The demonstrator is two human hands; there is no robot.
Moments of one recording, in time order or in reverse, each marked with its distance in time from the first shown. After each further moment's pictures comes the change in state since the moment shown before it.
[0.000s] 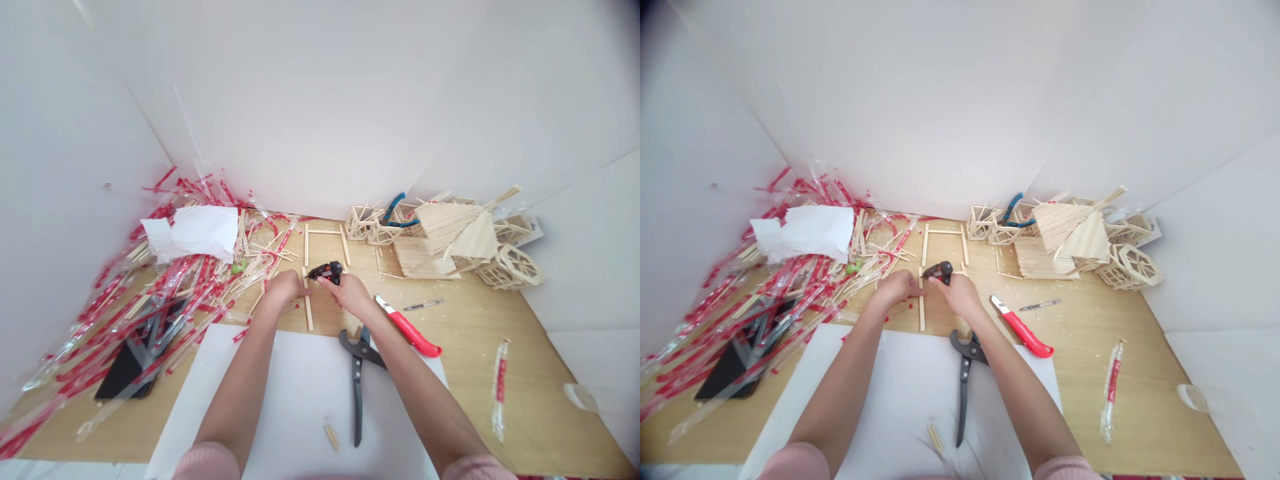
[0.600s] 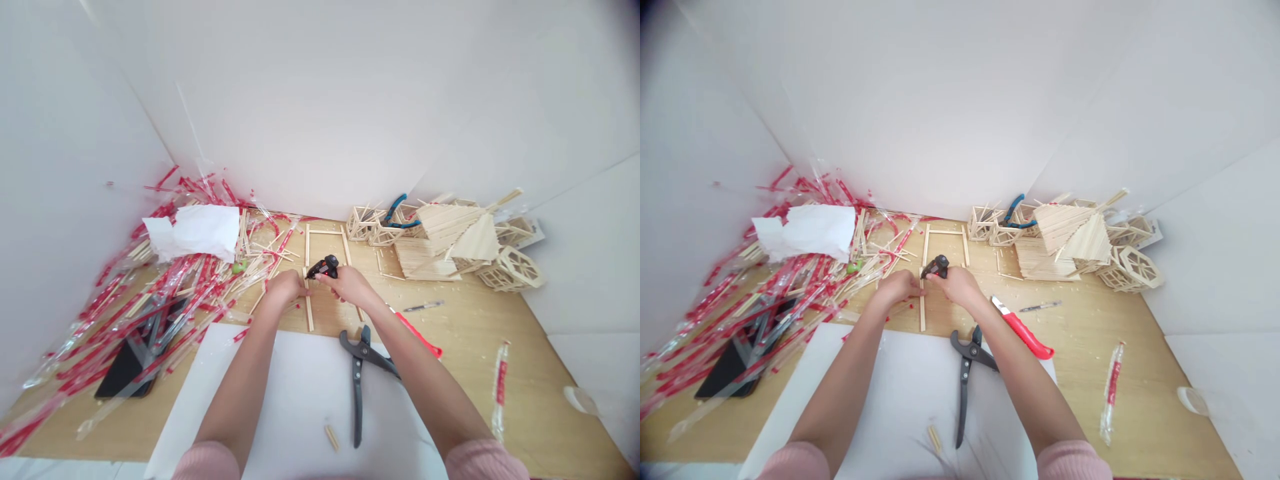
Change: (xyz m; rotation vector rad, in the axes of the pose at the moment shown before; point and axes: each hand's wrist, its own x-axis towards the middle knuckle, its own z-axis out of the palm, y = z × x) left_hand 0.005 -0.005 0.003 -0.018 -0.008 0.023; right_hand 0.014 -0.015 -0.015 -0.078 -0.166 -0.001
